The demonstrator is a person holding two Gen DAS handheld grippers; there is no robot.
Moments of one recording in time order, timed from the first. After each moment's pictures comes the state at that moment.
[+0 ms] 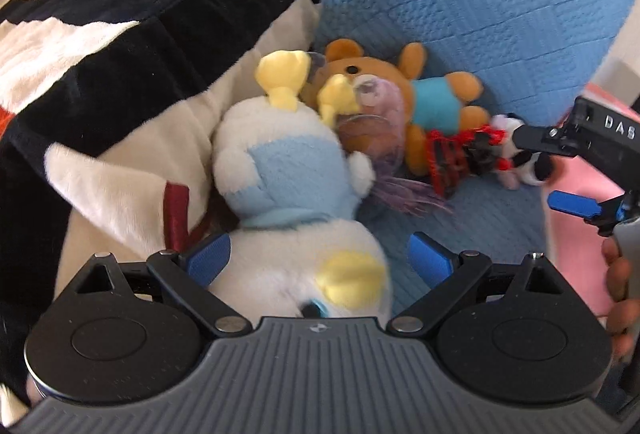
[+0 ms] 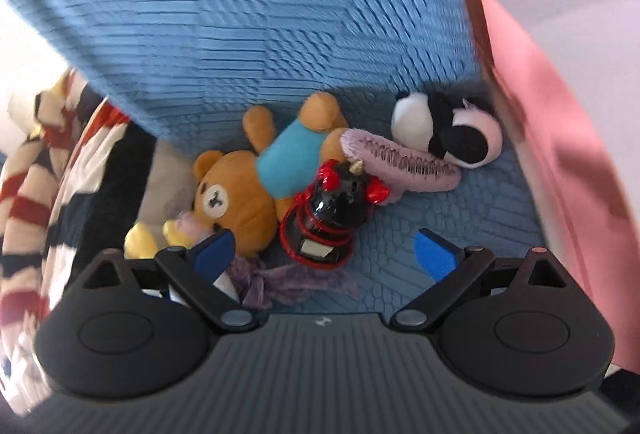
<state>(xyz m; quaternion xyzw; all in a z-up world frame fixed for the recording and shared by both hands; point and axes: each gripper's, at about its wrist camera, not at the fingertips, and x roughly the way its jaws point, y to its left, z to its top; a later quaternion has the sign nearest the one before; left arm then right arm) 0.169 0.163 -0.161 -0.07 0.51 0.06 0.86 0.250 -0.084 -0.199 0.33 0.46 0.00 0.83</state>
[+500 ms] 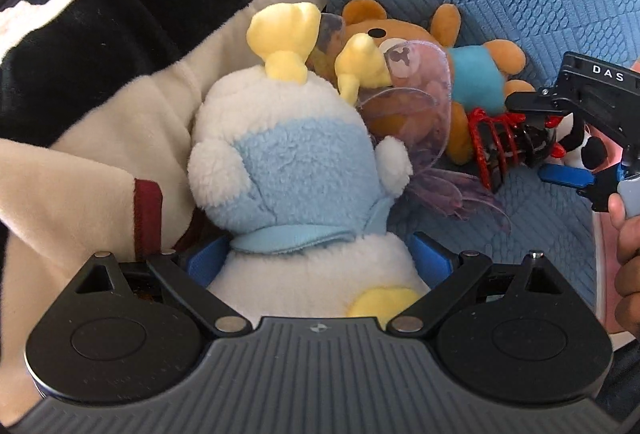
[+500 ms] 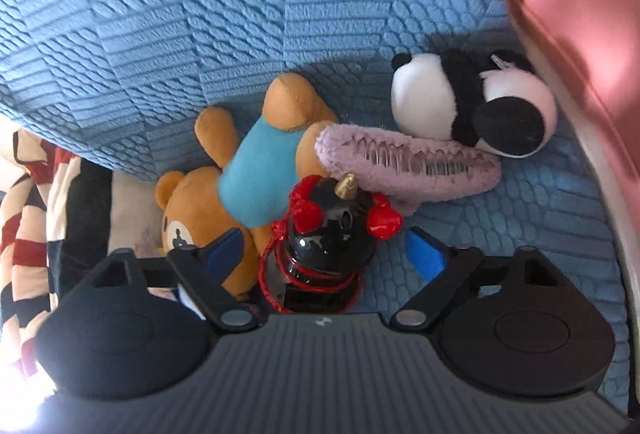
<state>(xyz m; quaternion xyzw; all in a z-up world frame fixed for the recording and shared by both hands) 0.204 0.166 -0.214 -0.05 0.53 0.07 0.84 0.302 -0.084 -0.253 0.39 0.49 0.00 0.78</state>
